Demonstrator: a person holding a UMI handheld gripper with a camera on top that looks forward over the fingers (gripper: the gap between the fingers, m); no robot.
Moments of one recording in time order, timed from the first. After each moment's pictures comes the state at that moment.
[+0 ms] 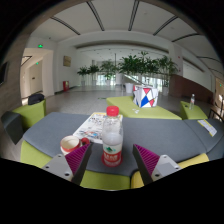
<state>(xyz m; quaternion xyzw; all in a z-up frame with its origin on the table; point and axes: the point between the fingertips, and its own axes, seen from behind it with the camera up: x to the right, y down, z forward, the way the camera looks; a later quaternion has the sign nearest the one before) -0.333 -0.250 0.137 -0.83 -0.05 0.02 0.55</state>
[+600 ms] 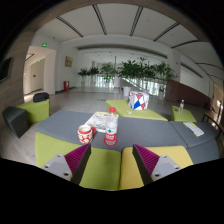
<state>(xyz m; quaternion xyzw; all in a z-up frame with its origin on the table) -0.315 -0.459 0.213 -0.83 -0.06 0.00 0.56</state>
